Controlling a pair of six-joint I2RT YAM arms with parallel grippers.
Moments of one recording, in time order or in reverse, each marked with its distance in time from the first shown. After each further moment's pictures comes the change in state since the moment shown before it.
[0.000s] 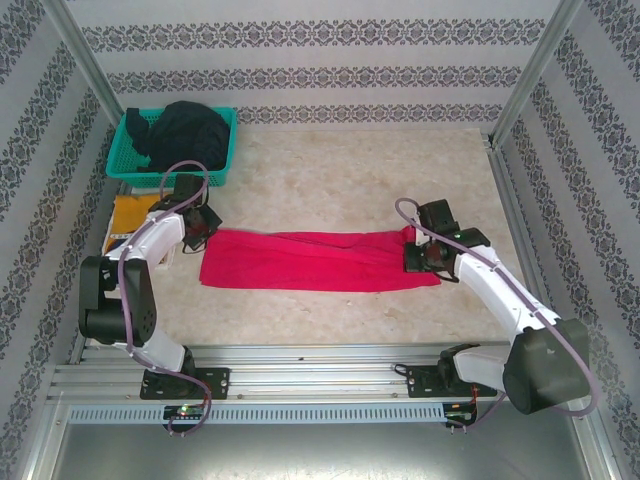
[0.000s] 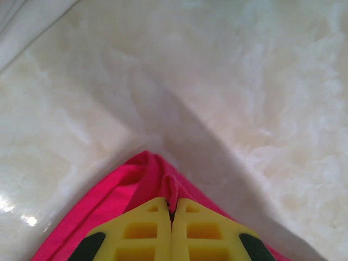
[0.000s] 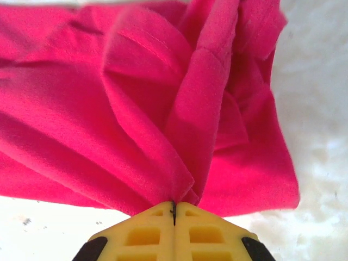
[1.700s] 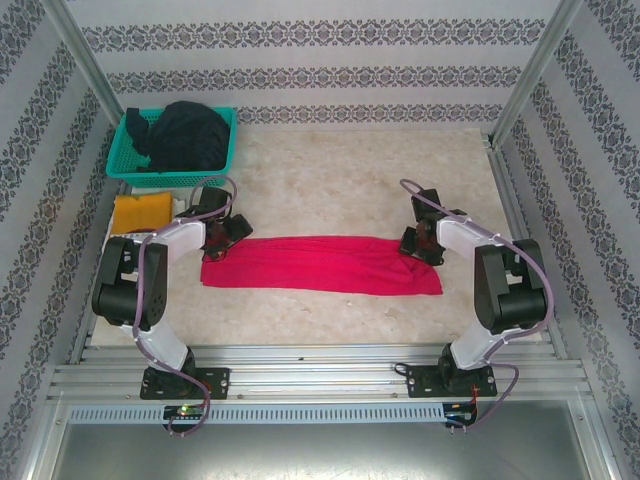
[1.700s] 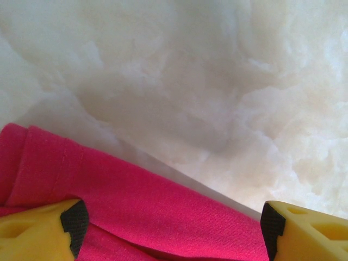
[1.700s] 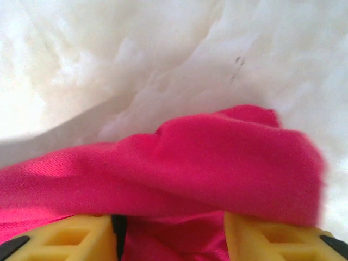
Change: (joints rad) left arm -0.111 0.122 -0.084 0.214 0.061 0.025; right arm -0.113 0.420 0.099 0.212 0.057 0.303
